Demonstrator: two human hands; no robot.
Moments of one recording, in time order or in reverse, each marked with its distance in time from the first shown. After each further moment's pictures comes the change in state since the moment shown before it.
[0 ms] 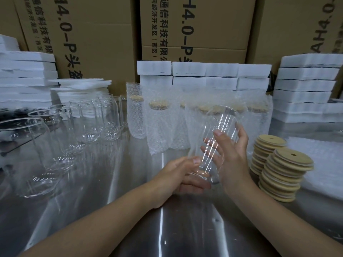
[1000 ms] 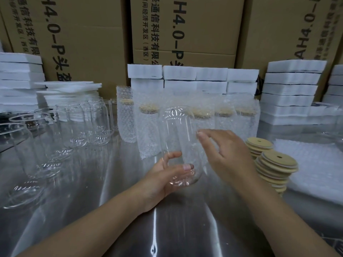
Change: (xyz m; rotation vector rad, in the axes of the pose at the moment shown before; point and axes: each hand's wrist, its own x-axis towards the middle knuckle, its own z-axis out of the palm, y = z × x) left_hand 0.005 -0.004 -0.008 -0.251 0.093 0.007; right_hand 0.003 -0.041 -0.009 -1.327 -0.189 -0.433
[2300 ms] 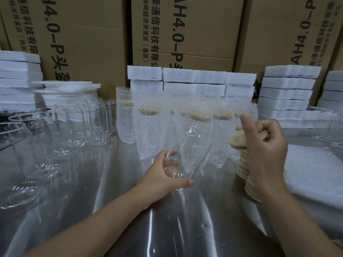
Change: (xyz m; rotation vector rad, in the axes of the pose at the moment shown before) left_hand 0.010 -0.006 -0.010 0.550 0.158 0.153; right_hand -0.001 0.016 -0.025 0.631 0.544 0.311
